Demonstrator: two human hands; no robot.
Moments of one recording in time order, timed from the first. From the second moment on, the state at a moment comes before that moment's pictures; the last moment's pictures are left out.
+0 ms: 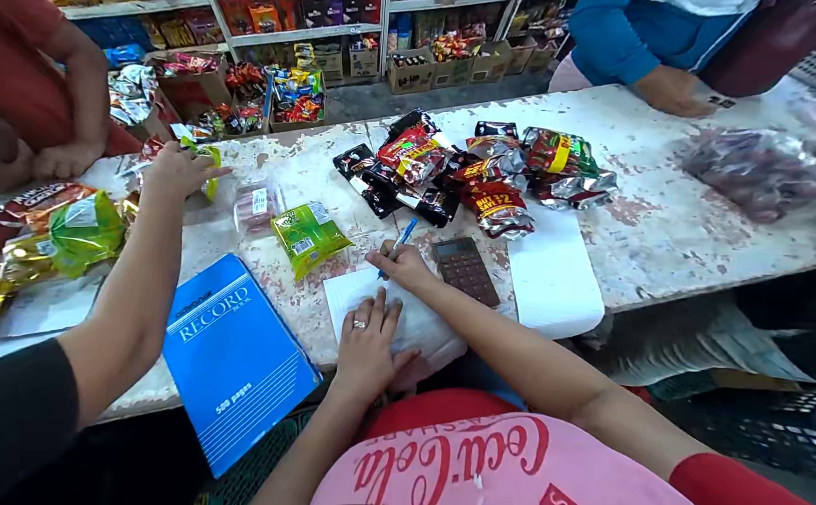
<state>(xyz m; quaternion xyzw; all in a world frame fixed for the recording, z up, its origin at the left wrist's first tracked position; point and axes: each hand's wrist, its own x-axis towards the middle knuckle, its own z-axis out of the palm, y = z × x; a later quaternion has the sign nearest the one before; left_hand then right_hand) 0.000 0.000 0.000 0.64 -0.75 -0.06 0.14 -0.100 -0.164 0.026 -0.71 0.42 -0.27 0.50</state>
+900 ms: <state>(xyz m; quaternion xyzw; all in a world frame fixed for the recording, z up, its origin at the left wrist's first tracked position) -0.013 0.000 -0.003 0.64 -0.75 -0.06 0.14 -0.098 -0.140 0.017 -0.69 0.43 -0.33 0.48</state>
